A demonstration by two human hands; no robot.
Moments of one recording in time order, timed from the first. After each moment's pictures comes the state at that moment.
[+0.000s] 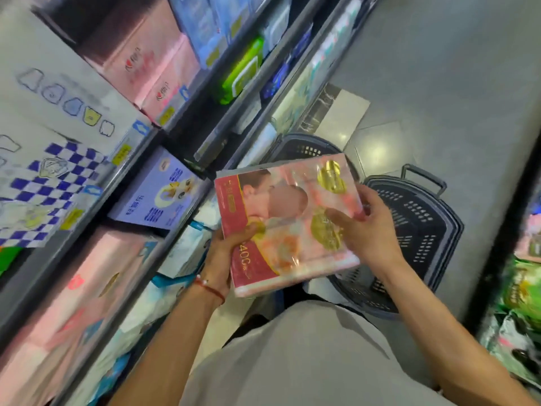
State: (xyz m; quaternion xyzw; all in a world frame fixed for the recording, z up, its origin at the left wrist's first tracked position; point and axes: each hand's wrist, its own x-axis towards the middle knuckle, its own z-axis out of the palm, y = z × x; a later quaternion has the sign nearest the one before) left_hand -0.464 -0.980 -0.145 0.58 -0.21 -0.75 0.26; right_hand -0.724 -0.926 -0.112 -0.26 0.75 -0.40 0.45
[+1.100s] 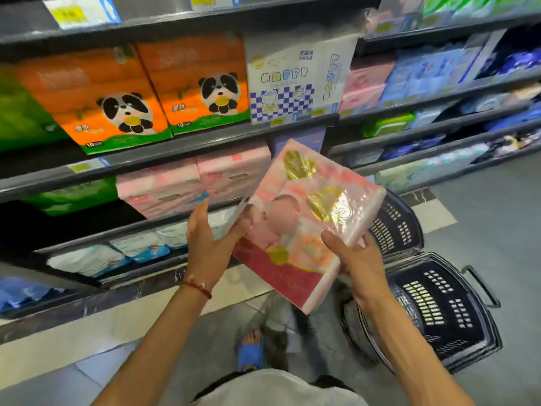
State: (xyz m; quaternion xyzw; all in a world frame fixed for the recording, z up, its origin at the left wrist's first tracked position) left_hand -0.306 -0.645 -0.009 0.77 -0.31 -0.31 0.46; right_hand -0.560 -0.711 -0.035 -0.37 0.53 -0.40 0.65
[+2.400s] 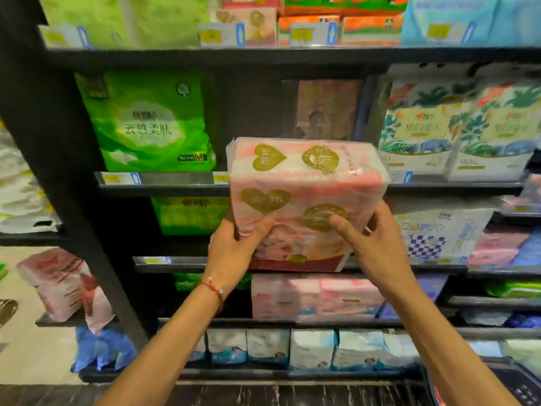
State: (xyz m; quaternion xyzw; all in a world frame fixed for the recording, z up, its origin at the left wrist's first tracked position) left_hand -0.049 -0.547 0.173 0.65 -0.35 -0.13 0.66; right_hand -0.242 -0.688 0.187 -0.72 0.25 -0.47 0.44
